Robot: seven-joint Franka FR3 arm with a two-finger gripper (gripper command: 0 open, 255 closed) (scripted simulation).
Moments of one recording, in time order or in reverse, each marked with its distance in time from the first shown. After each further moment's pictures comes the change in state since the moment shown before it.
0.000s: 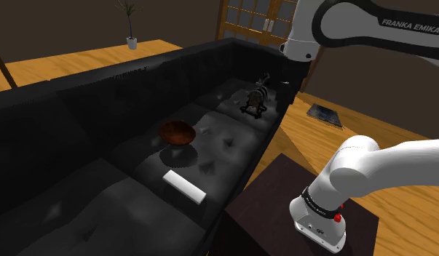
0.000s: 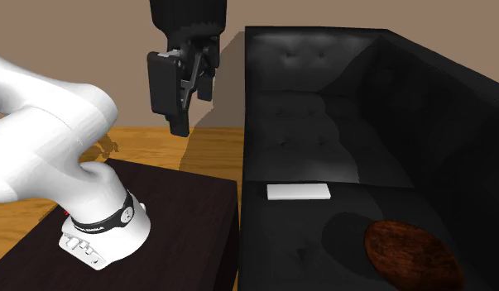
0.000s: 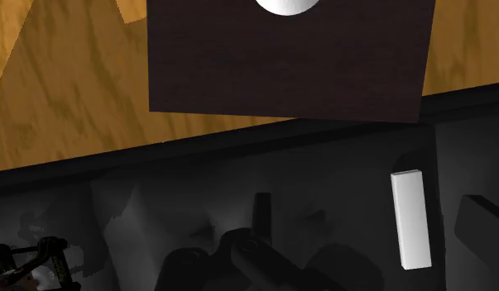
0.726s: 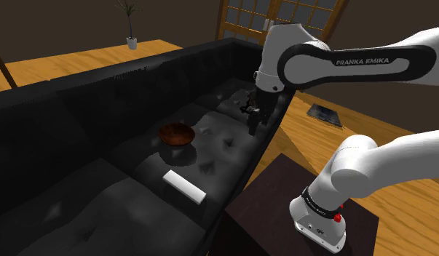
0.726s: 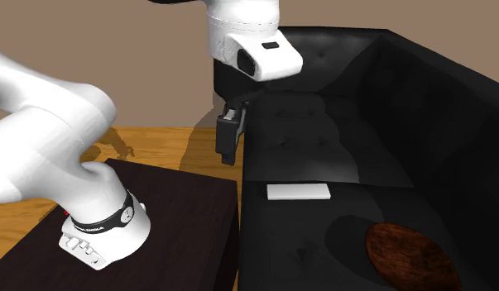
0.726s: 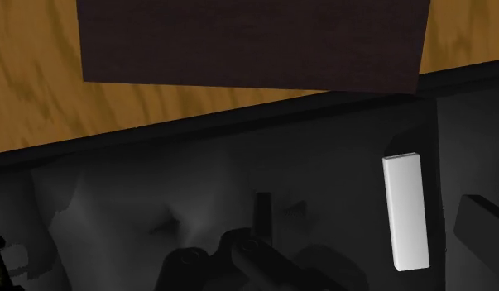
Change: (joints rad) arm 0.045 0.121 0.113 -0.175 0.089 0.337 0.098
